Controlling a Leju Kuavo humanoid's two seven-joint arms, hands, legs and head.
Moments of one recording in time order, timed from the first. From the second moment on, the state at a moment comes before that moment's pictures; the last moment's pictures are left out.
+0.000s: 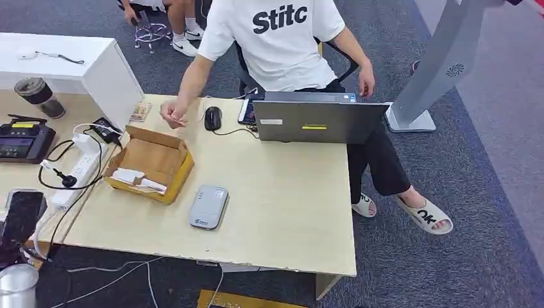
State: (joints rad) left arm -0.10 0.22 0.50 -1.35 -0.80 0.47 -0.16; right arm -0.10 0.15 -0.42 -0.27 0.74 -0.33 -0.09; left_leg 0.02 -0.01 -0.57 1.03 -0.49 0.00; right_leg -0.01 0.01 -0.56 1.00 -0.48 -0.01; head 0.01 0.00
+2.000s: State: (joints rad) left arm -0.41 0.12 -0.25 -1.25 -1.17 0.35 0.02; right arm -0.14 0.16 -0.38 -0.27 0.78 -0.32 -0.08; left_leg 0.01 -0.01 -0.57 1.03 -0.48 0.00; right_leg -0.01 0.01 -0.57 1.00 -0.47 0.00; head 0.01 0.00
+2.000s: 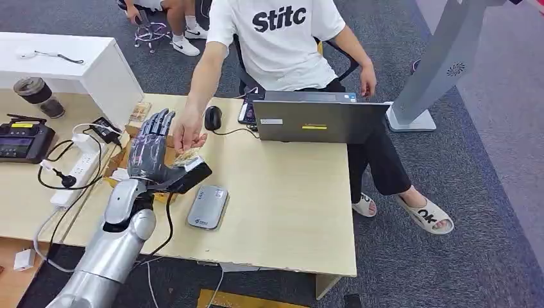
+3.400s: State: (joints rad) left arm -0.29 0.13 -0.32 -1.25 -1.16 0.27 -0.05; right arm -0.14 0.16 -0.38 -0.27 0.79 -0.33 -0.08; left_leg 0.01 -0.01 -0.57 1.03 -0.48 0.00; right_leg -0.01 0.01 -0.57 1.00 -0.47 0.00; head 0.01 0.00
